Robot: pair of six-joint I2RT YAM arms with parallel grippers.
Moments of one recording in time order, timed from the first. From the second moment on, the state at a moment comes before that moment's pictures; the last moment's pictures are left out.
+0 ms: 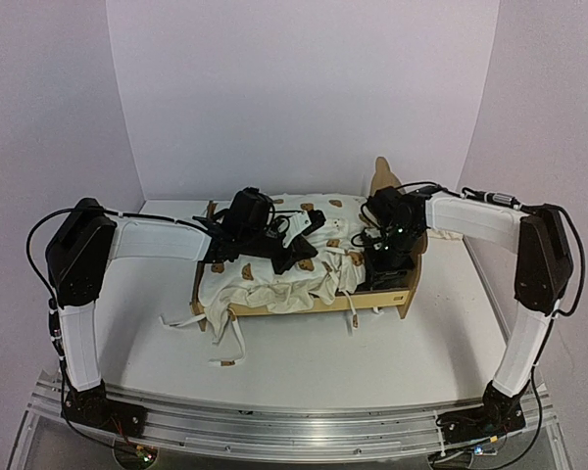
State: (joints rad) left arm -0.80 1.96 1.38 0.10 0.38 0.39; right arm 0.55 1.86 1.49 -0.98 -0.10 0.28
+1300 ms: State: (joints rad) left arm -0.80 1.96 1.37 0.11 0.39 0.36; right arm 0.79 1.86 0.24 1.18 0.45 0.10
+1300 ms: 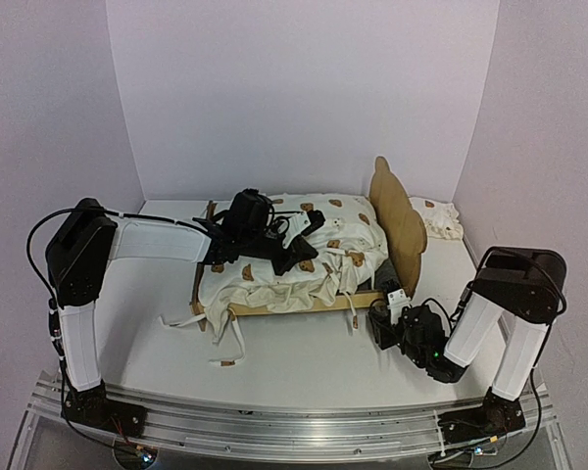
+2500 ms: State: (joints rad) left arm -1.01 2.00 1.44 0.03 0.68 0.18; right arm 0.80 0.82 0.55 -0.70 0.05 0.66
